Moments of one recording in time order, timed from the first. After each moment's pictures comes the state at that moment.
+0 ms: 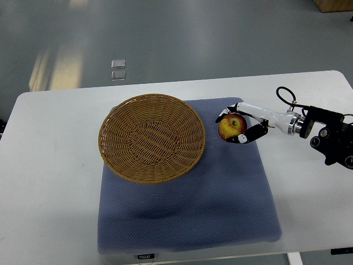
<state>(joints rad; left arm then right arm) -0.02 0.00 -0.11 -0.12 0.07 -0.05 -0.02 0.81 -0.43 0.38 0.78 -1.25 0.17 0.60</state>
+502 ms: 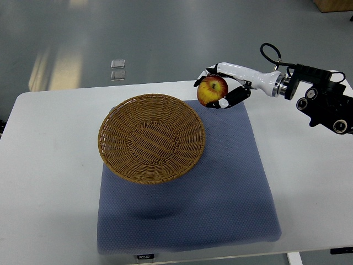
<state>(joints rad) -0.02 0.00 -0.11 -0.12 0.07 -0.05 -0.02 1.02 -0.35 0.37 0.79 -1.25 0.20 0.59</state>
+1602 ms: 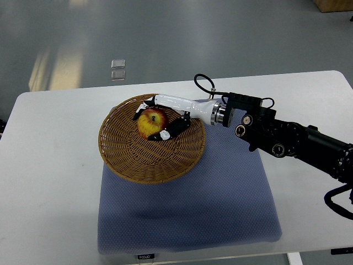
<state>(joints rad) -0.02 0.00 -0.11 -0.12 0.07 -0.05 -0.02 0.97 -0.07 0.36 0.74 -1.25 0.19 0.55</state>
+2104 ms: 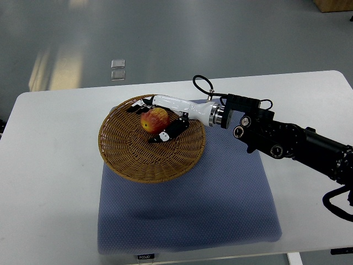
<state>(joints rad) -0.02 0.00 -0.11 -0.12 0.07 -0.05 -0.02 0.96 -0.06 0.37 0.75 -1.25 0.19 0.55</state>
